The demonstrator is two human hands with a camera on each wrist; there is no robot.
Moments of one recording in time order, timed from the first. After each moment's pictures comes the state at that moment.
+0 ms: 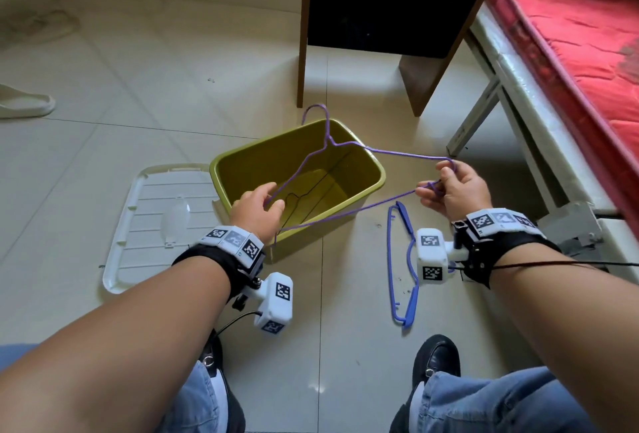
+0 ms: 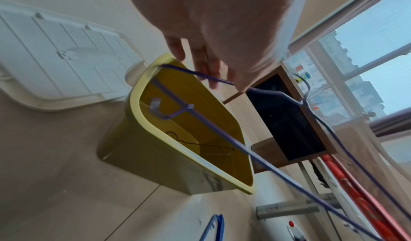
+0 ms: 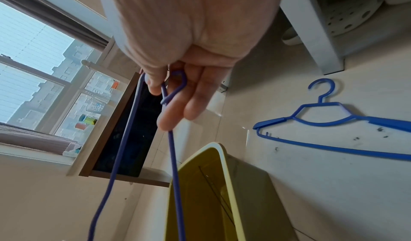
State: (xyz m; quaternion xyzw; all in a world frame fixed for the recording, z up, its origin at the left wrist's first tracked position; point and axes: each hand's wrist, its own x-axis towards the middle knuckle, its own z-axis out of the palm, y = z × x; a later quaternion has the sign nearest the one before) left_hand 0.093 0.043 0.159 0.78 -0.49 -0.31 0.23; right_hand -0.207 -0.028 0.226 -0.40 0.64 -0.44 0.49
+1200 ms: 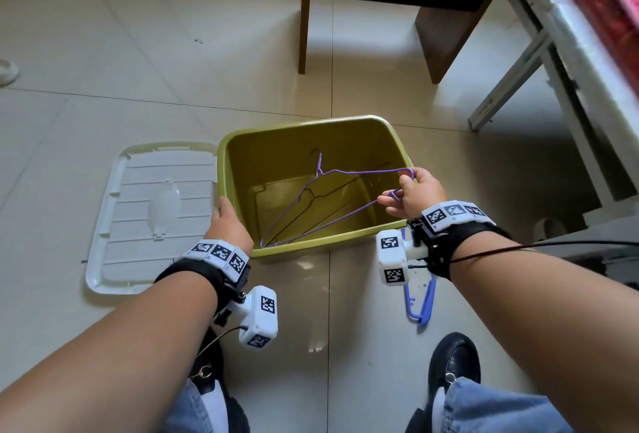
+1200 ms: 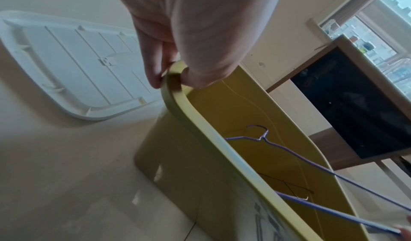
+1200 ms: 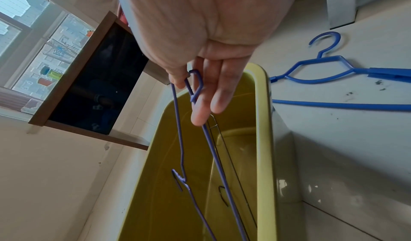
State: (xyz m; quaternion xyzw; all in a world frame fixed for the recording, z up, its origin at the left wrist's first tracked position) left_hand 0.125 0.031 0.084 0.87 -0.39 -0.30 0.03; right_hand -0.141 -0.079 0.123 -0.35 0.71 -0.30 0.53
